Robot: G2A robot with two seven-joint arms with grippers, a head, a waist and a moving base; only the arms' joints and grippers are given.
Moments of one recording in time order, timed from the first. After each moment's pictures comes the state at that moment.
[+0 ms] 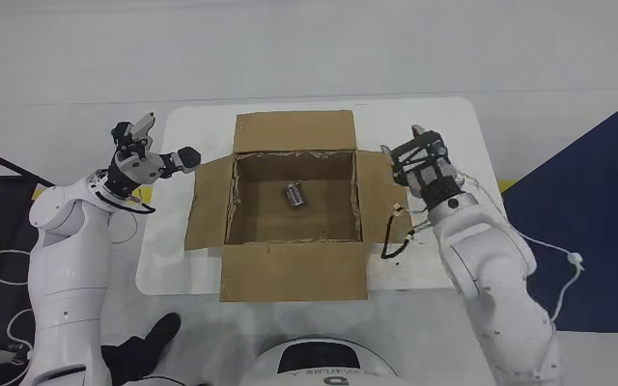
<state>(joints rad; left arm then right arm) 1.26 -1.12 -1.73 -1.39 -0.72 0.12 -1.20 -1.63 -1.20 1.48 -2.25 -1.55 -0.09 0.54</state>
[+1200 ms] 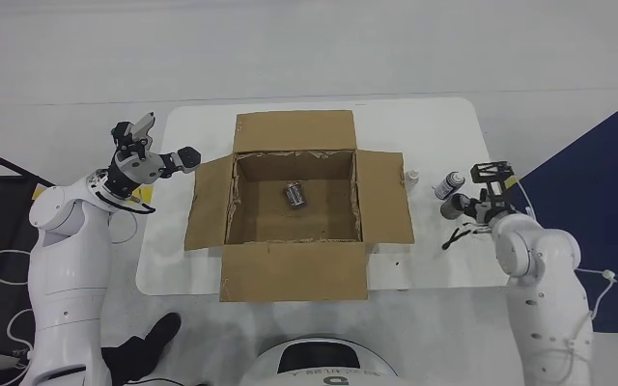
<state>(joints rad) 1.26 -1.12 -1.73 -1.39 -0.72 0.12 -1.20 -1.58 -1.19 1.75 -1.83 -1.33 -0.11 0.92</state>
